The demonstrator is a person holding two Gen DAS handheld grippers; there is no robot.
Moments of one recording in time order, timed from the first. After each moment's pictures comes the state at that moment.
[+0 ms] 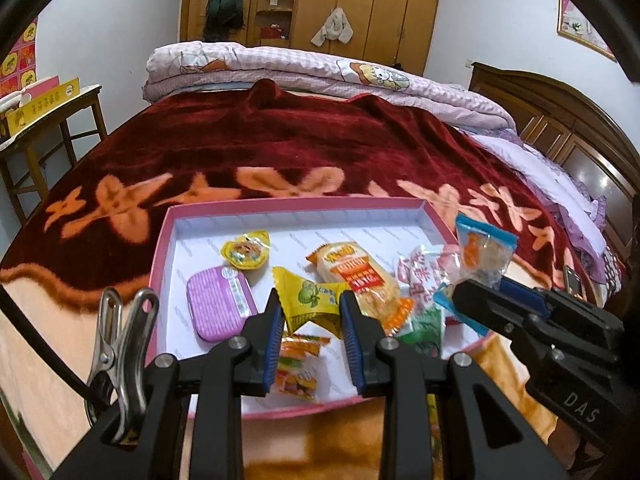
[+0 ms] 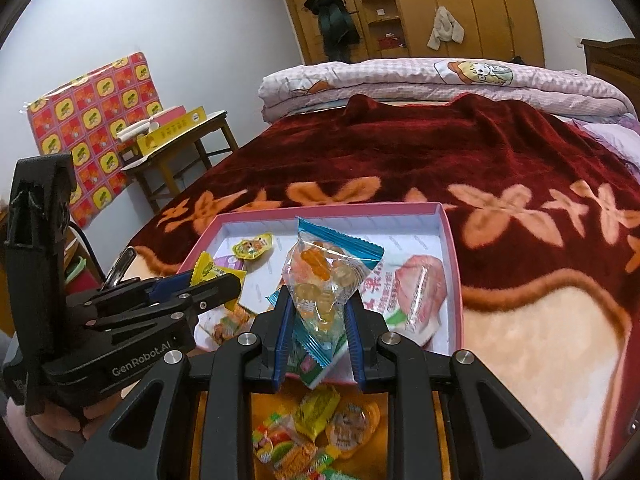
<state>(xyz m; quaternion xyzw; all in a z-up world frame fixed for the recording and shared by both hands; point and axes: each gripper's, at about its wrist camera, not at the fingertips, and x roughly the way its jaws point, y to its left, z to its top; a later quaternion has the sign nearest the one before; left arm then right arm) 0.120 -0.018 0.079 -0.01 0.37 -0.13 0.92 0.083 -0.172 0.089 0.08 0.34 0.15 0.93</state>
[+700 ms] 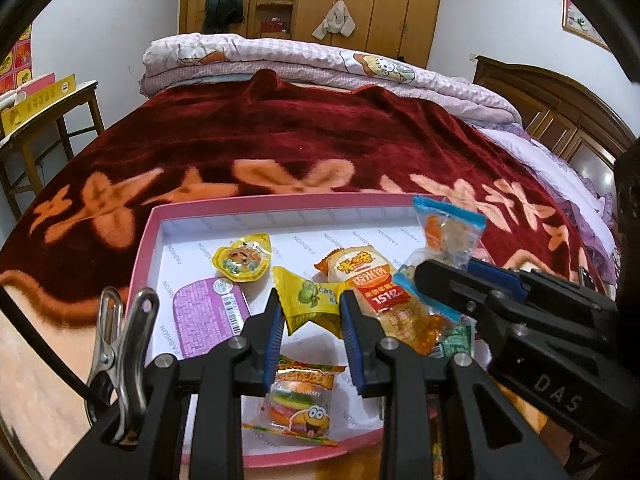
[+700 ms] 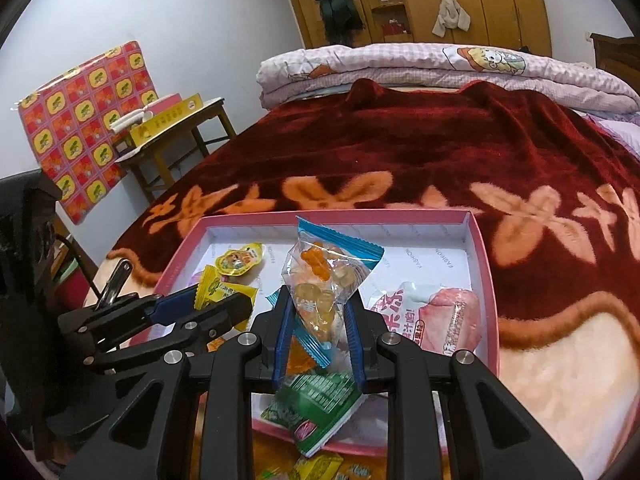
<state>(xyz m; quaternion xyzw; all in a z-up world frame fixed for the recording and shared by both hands) 0.149 -0.022 0.057 -0.01 0.39 -0.13 0.91 0.134 -0.157 0.069 0.08 0.37 0.15 0.91</state>
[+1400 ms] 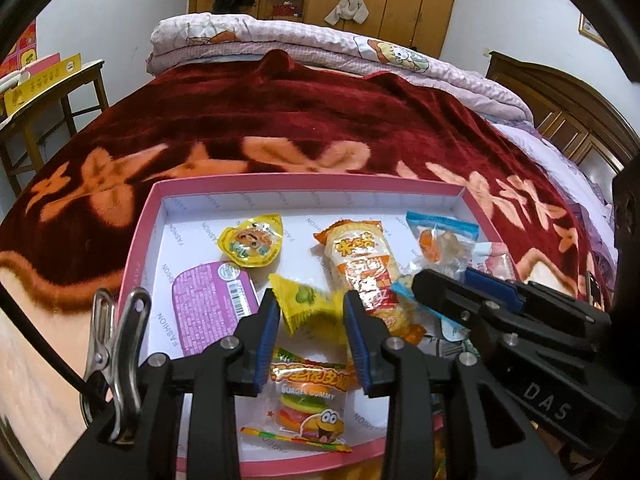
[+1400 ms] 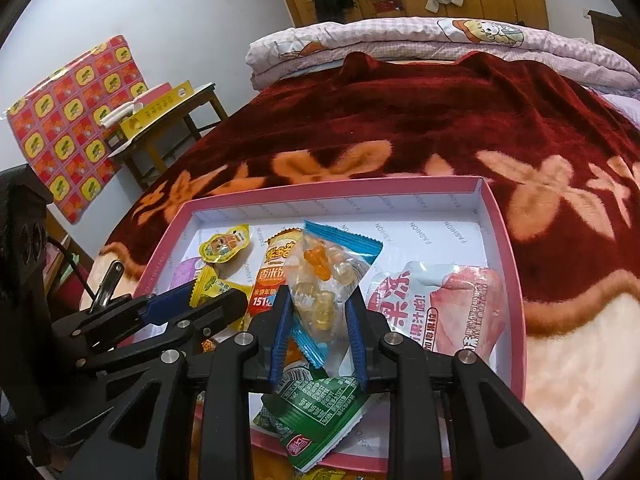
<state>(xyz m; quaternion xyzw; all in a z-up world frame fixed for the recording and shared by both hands) 0.161 -0.015 0.045 -0.02 0.42 -0.11 0.90 0.147 -0.157 0.049 0.10 0.40 0.15 0.90</state>
